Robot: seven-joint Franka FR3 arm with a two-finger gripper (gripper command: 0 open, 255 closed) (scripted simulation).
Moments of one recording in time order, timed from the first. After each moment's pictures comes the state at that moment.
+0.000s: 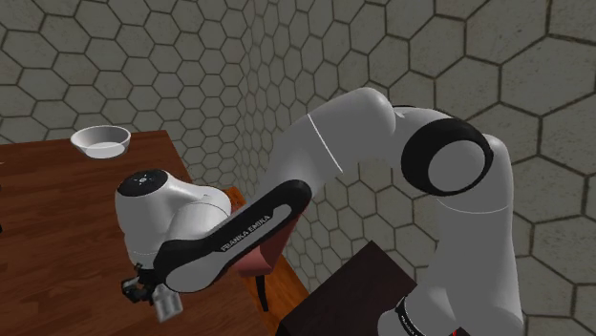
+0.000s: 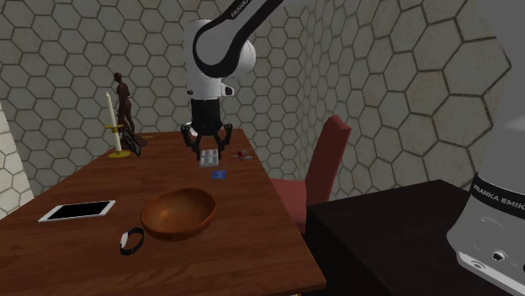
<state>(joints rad) 0.44 0.54 0.40 -1.84 -0.27 2.33 1.10</state>
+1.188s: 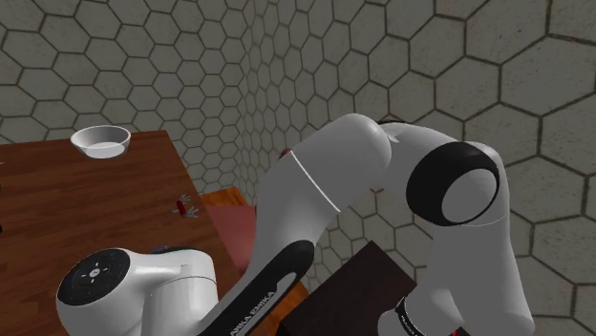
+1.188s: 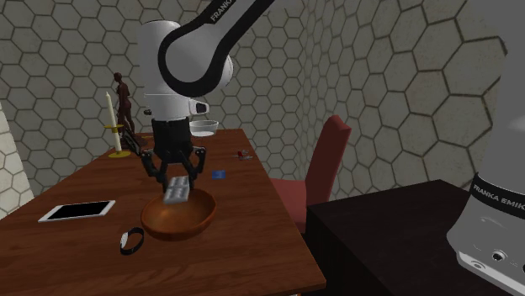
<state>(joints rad) 0.64 0.61 0.41 -1.84 -0.33 2.38 1.35</state>
